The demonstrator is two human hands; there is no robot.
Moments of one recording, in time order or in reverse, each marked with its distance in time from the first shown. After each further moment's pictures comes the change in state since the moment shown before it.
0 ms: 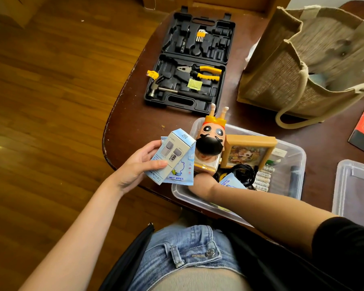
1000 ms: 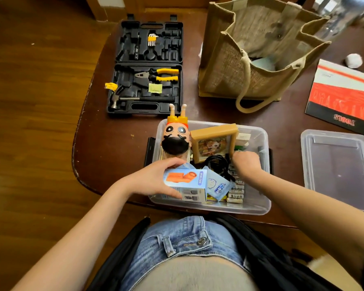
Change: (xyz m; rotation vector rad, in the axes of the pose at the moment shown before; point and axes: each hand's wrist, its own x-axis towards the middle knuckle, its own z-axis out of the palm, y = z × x) left_hand 0.057 -0.007 0.060 0.944 -0.442 0.034; right_hand -0.070 0.140 -0.006 -0.234 0.306 0.548
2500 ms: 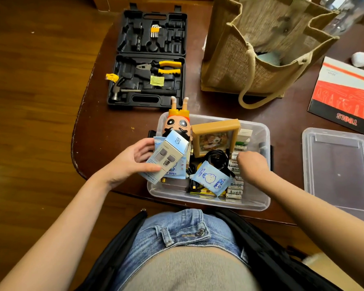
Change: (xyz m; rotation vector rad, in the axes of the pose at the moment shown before) left_hand -0.028 -0.026 -0.018 -0.683 0.222 -0.006; right_hand -0.026 0.004 -0.013 0.021 -0.092 -0.011
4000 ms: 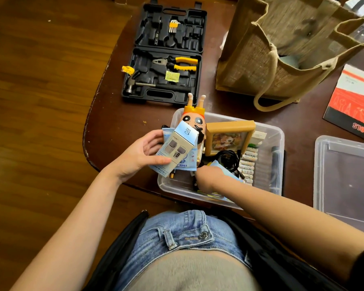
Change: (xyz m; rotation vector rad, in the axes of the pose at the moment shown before) left_hand -0.012 0.004 0.003 -0.075 0.069 0.066; right_hand 0.009 -0.118 -0.005 0.052 -0.259 -0.403
